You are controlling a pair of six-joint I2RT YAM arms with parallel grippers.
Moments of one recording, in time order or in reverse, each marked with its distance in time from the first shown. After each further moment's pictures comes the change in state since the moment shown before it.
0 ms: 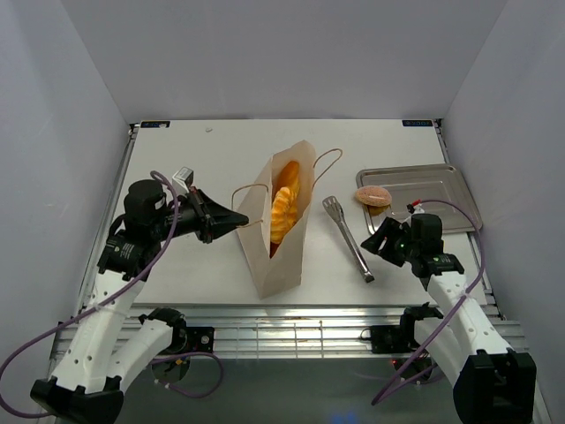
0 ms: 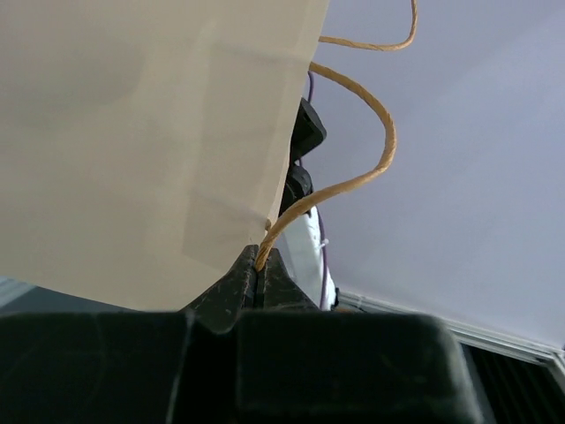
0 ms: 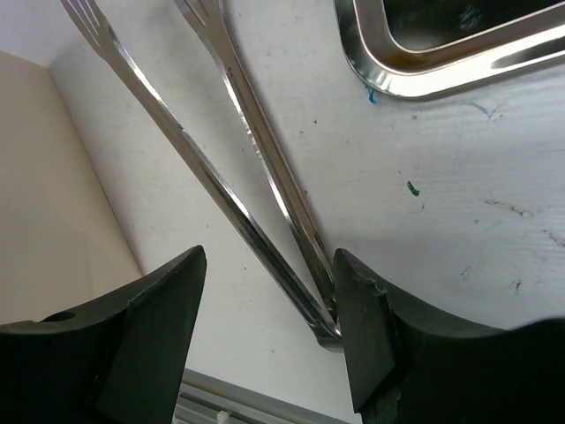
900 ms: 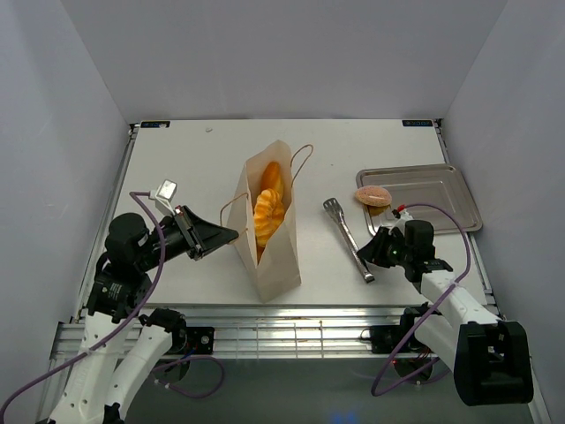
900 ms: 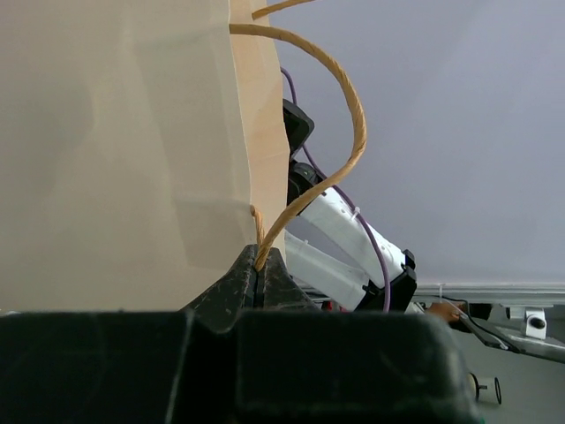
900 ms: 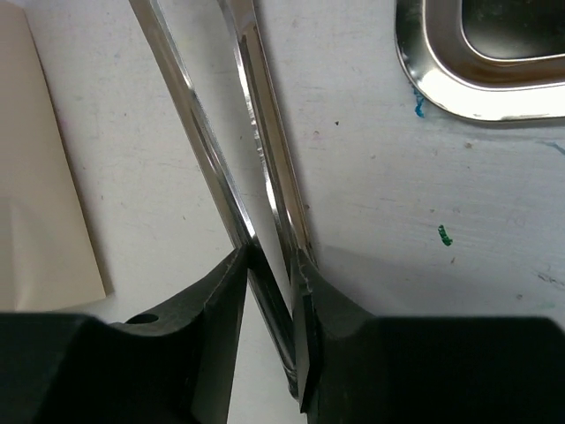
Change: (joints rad) left arm 0.000 -0.270 -0.119 0.045 -0.092 0.209; right arm 0.002 0.130 -0.138 0.297 -0.124 -0.134
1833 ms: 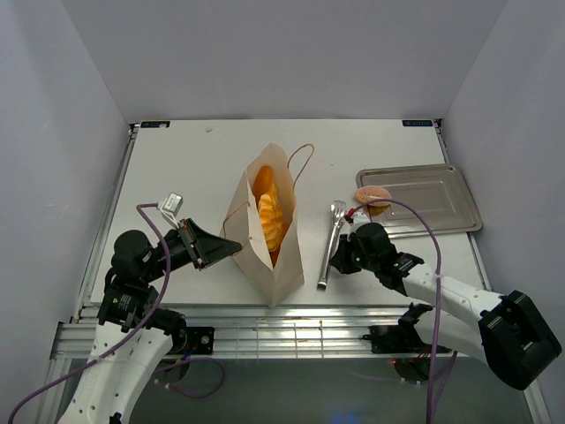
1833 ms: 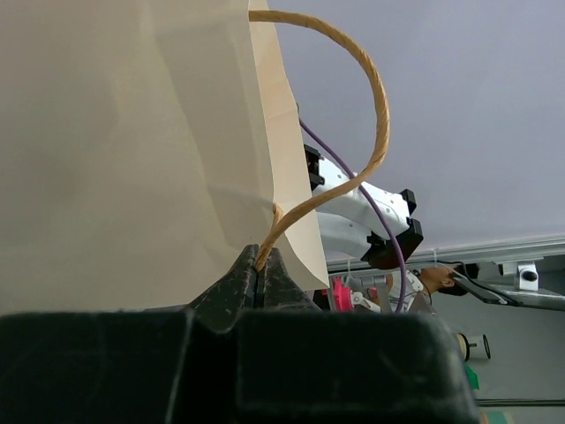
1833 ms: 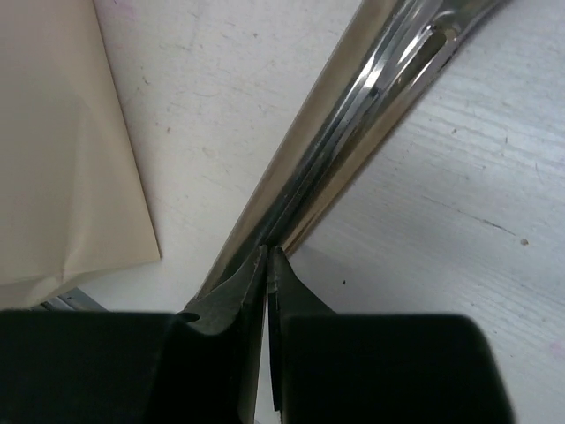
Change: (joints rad) left arm 0.000 -0.136 -0.213 0.198 0.086 -0.055; right arm 0.518 0.071 0.064 0.043 0.271 0.025
